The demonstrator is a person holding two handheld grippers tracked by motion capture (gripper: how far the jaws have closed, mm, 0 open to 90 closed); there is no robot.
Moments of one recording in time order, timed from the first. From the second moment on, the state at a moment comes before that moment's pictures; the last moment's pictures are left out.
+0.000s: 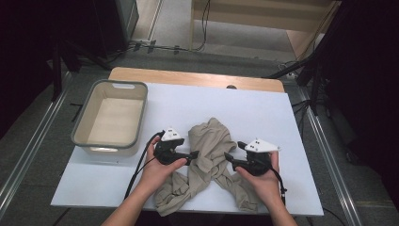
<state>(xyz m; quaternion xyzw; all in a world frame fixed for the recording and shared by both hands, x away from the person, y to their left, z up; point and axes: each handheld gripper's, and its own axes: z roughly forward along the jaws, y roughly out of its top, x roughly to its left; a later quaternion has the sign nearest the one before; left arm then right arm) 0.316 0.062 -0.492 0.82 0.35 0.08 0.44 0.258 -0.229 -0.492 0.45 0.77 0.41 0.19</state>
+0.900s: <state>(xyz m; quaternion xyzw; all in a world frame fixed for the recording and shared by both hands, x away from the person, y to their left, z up) 0.296 0.088 -0.488 0.83 0.29 0.02 0.47 0.274 -0.254 -0.498 0.49 0.74 0.41 0.21</state>
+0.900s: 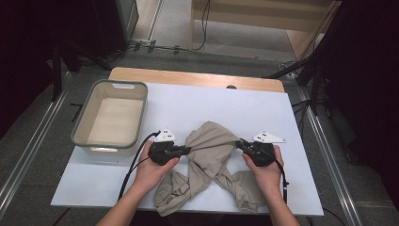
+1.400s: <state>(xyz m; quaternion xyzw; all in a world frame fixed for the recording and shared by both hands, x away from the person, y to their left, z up) 0.246 0.117 -0.487 0.87 0.25 0.03 0.43 0.236 -0.259 -0.492 0.46 0.74 0.45 0.21</state>
